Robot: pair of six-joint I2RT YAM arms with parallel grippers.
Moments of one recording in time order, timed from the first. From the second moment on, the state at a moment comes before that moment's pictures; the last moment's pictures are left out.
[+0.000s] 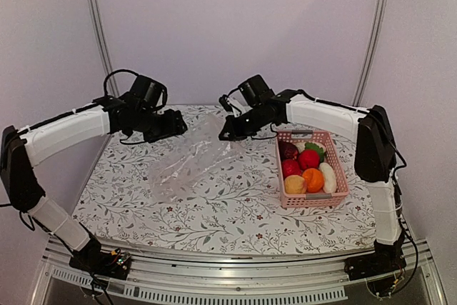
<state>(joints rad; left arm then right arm) -0.57 1.54 1.23 -0.54 -0.09 -0.61 0.77 2.23 1.96 -0.55 -0.40 0.33</state>
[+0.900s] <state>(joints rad) -0.70 1.50 1.42 -0.46 0.01 -0.85 1.04 1.97 1.97 -0.65 0.30 0.06</state>
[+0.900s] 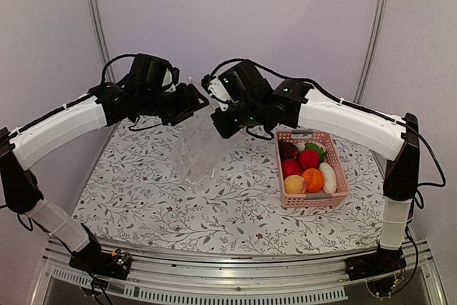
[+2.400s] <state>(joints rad) -0.70 1.50 1.49 -0.55 -0.01 -0.82 0.98 1.89 2.07 -0.70 0.20 0.20</state>
